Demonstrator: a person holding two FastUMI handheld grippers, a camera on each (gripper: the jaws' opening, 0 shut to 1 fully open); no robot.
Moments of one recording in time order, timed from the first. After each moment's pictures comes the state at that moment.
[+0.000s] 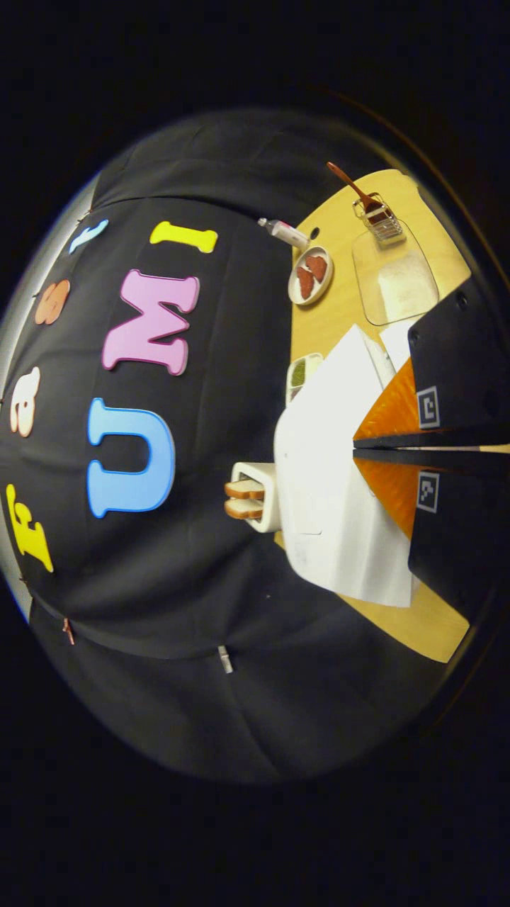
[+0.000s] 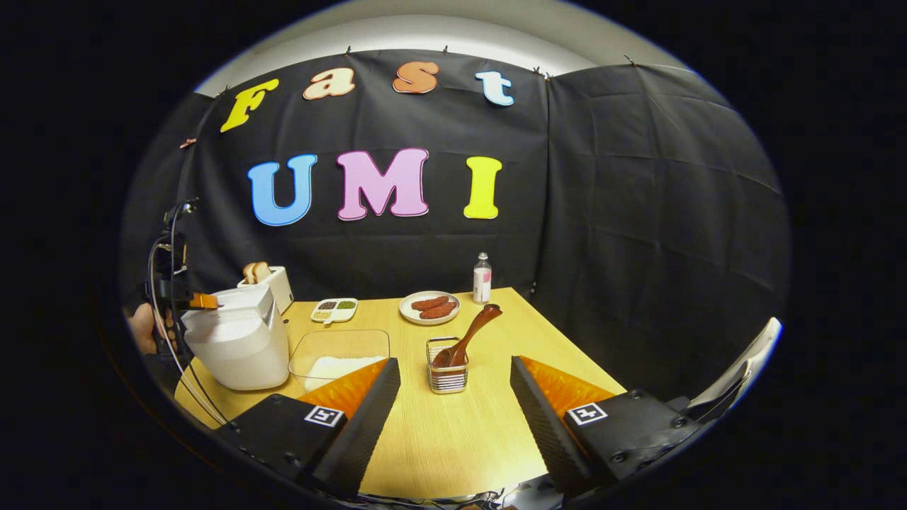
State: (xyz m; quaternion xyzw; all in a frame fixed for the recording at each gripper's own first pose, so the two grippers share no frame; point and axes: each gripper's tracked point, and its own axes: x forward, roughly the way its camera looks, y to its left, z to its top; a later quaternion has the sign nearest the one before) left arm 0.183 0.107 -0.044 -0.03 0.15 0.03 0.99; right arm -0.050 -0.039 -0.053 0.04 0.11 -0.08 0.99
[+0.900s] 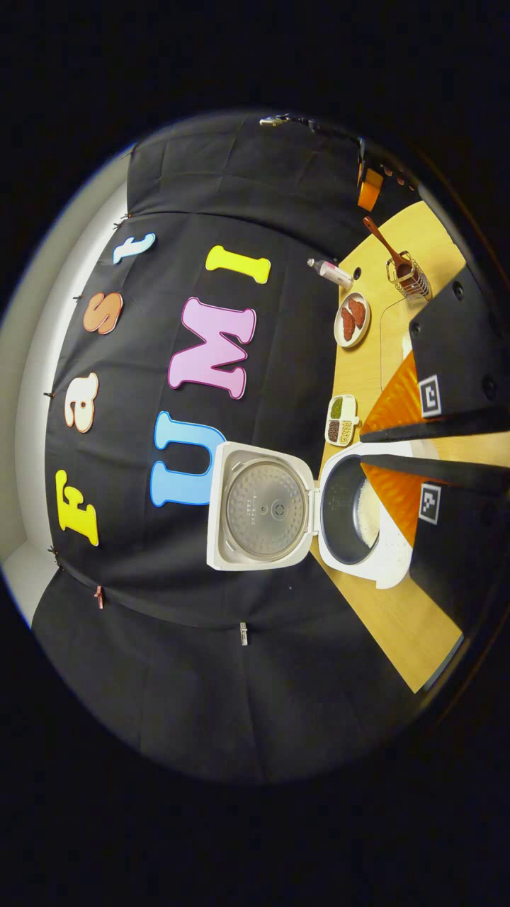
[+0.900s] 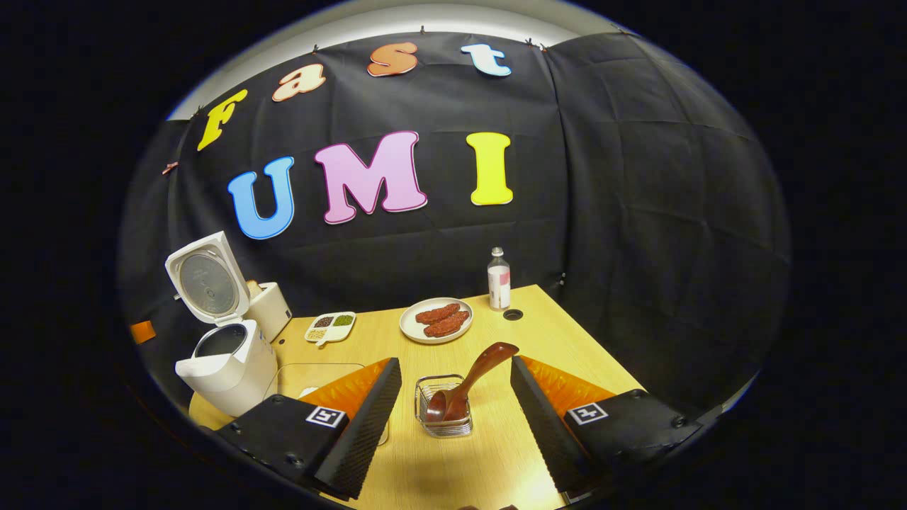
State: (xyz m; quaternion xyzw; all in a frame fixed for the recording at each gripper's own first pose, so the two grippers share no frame) left arm 0.072 0.021 -0.005 -0.08 0.06 0.05 0.99; right arm 0.105 -0.089 -0.092 0.09 0.15 -0.02 0.98
